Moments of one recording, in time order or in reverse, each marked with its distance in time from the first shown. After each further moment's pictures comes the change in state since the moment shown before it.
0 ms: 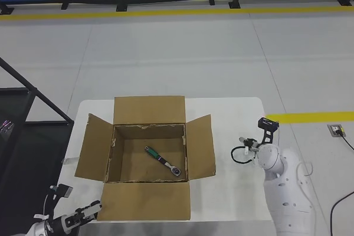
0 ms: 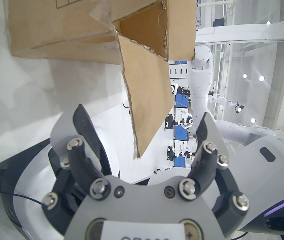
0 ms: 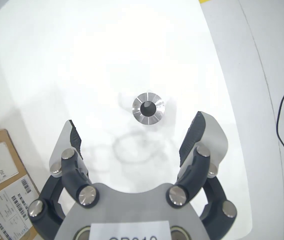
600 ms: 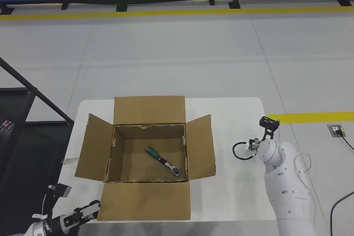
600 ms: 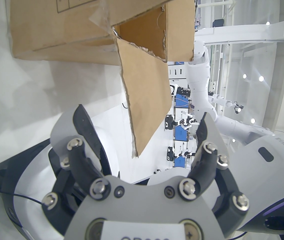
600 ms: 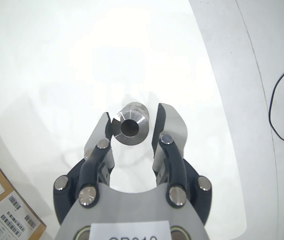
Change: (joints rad) left arm -0.001 0.000 -0.010 0.001 -0.009 0.003 -0.012; right arm 0.088 0.019 -0.014 0.143 -0.018 0.058 -0.013
